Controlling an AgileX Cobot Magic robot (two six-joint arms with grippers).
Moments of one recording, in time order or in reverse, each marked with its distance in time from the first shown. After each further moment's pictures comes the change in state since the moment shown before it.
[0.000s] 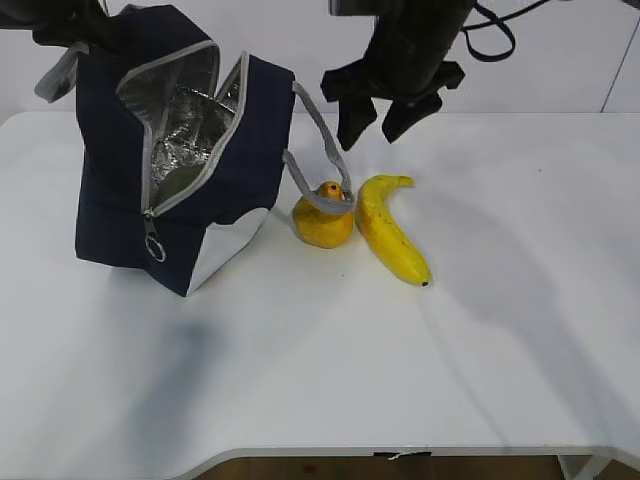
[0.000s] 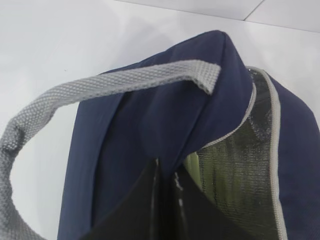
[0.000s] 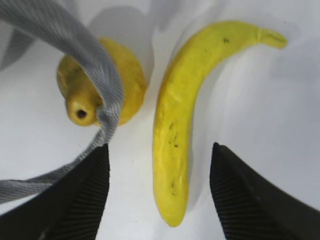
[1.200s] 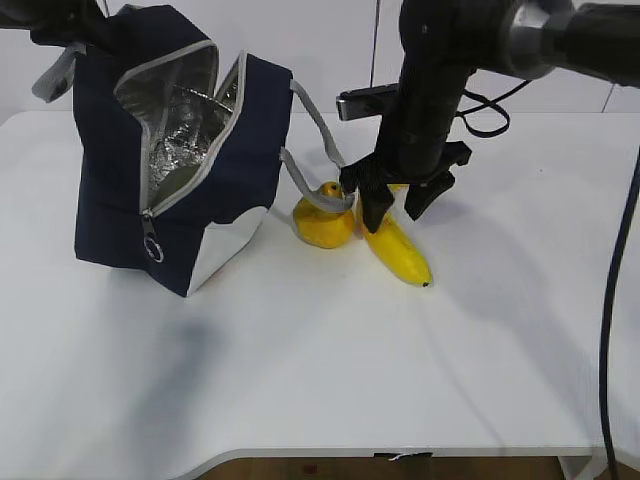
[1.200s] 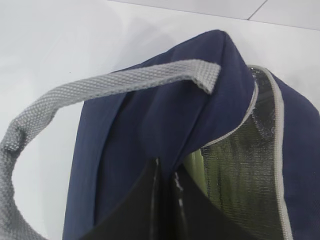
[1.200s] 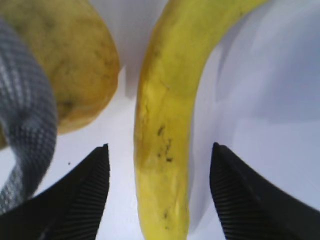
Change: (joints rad) left arm 0.000 0.000 0.000 0.017 0.000 0.003; right arm 0.000 0.069 0.166 -0.079 -0.016 0.016
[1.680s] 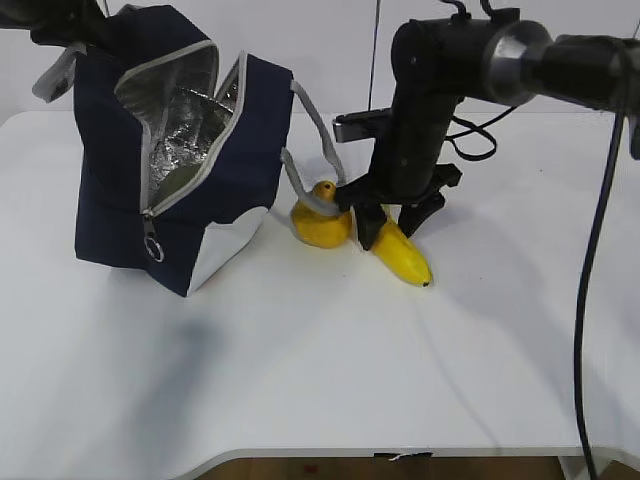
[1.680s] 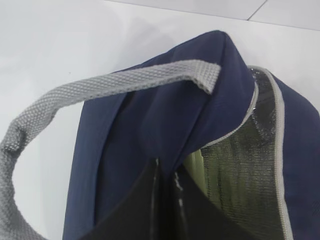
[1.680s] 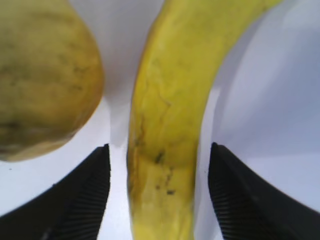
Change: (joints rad) left arm 0.000 0.000 0.000 0.002 -0.002 0.000; right arm -0.007 0.063 0.000 0.018 -0.042 0.002
